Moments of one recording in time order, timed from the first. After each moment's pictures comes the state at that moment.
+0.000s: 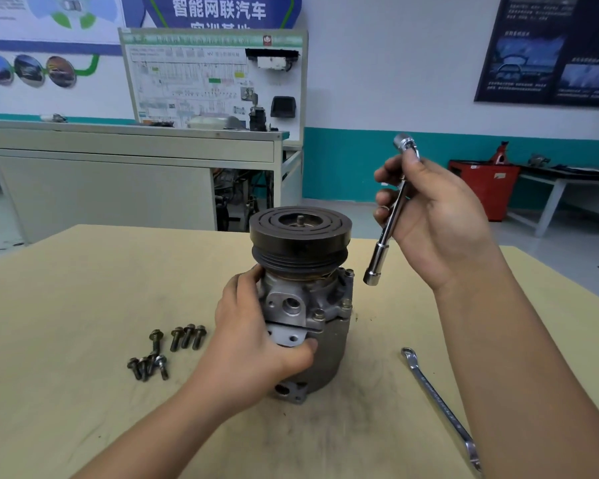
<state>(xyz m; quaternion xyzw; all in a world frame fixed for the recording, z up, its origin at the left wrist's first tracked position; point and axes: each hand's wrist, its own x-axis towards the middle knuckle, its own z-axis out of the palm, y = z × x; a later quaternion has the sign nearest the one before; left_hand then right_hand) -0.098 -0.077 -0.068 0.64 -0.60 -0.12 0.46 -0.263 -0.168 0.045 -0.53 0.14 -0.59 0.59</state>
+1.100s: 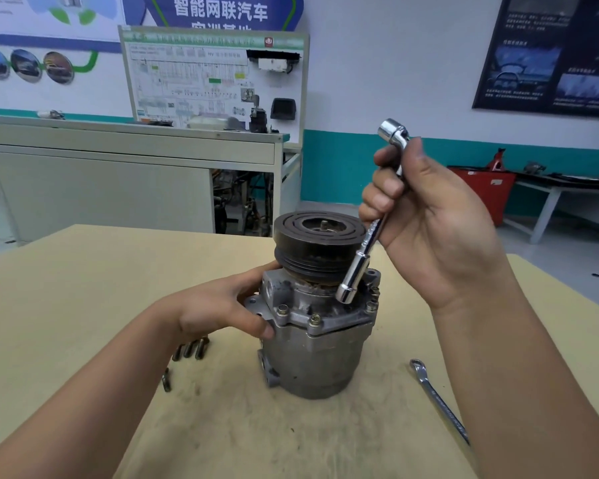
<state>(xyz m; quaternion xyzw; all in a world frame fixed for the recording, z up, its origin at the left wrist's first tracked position) -0.017 -0.127 -0.037 0.46 -0.68 -0.46 0.33 -0.238 -0.145 0.053 -0.53 0.02 -0.53 0.66</state>
